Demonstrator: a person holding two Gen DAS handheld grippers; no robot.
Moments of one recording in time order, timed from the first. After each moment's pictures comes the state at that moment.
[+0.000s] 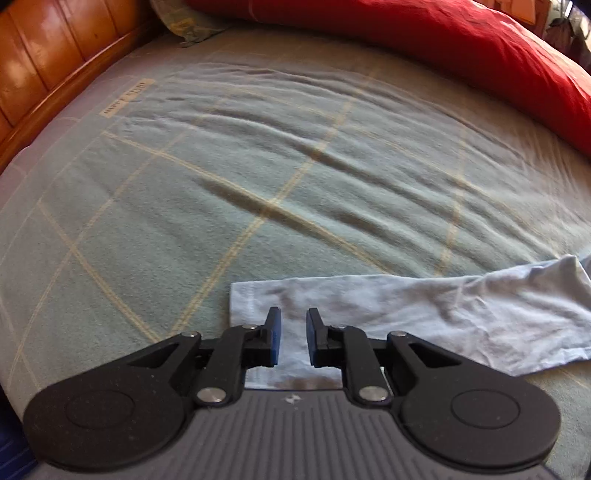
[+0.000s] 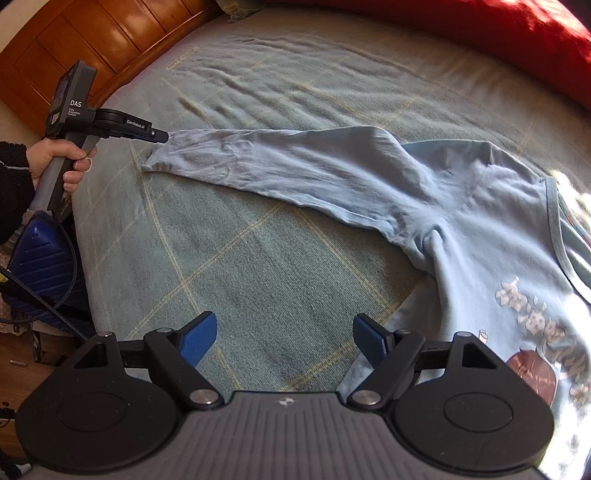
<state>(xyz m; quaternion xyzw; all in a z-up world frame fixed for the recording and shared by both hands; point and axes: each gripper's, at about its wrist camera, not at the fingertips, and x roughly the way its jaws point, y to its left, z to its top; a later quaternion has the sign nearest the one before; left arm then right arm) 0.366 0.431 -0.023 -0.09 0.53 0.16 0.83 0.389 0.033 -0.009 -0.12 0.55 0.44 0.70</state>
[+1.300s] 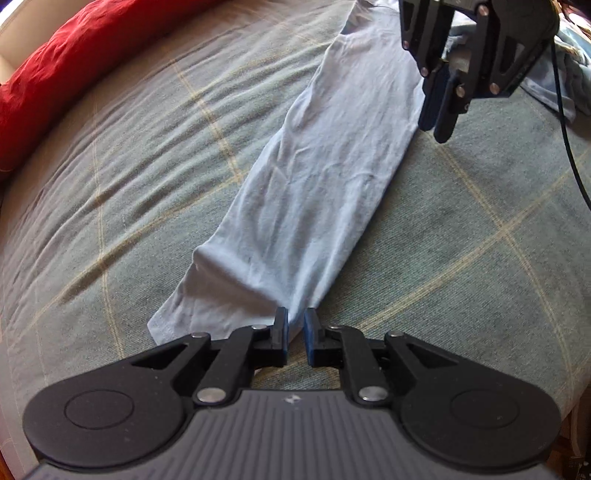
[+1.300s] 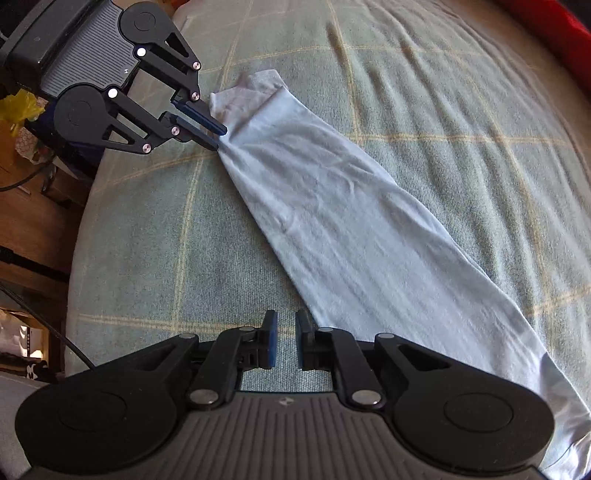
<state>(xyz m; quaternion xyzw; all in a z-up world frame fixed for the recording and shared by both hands) 0.319 0.369 -0.038 0.20 0.56 -0.14 0.79 0.437 0.199 -0.060 -0.32 0.49 0.60 0.54</state>
